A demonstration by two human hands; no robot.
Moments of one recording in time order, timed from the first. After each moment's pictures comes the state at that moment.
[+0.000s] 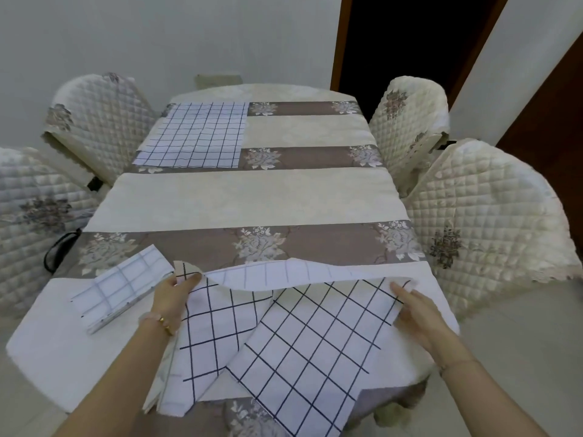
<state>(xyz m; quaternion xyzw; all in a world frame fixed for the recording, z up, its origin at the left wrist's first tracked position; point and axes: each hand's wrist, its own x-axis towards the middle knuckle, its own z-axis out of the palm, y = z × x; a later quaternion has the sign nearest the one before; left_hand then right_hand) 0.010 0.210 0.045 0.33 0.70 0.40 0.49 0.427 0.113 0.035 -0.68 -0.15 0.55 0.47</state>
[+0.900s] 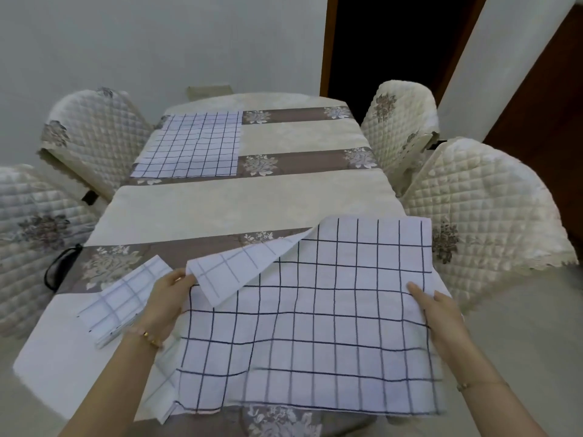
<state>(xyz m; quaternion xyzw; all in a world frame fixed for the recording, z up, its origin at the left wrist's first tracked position) -0.003 0.208 0.085 0.42 0.64 0.38 0.52 0.405 0.084 0.068 -0.71 -0.20 0.44 0.51</state>
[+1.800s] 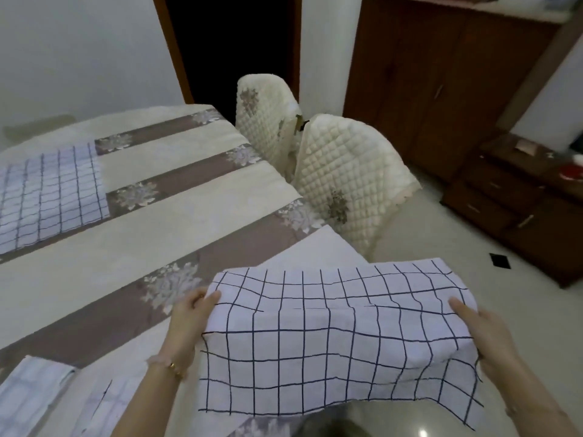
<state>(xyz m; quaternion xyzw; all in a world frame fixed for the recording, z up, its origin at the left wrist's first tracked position) 0.134 0.205 0.064 0.62 0.48 0.23 0.57 0.447 -0.107 0.085 -0.78 0.03 0.26 0.57</state>
